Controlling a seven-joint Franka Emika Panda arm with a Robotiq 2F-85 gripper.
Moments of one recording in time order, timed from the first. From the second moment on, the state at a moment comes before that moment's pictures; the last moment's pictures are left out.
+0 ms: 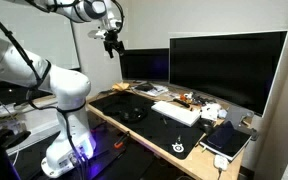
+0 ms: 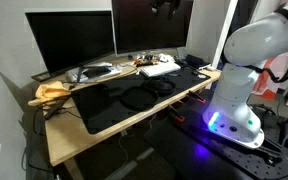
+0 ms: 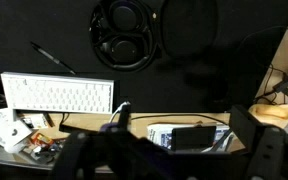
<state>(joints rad) 0.04 -0.94 0.07 -2.62 0.08 1.95 0.12</state>
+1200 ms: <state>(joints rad) 0.04 -0.78 0.09 -2.56 0.08 2.03 0.12</state>
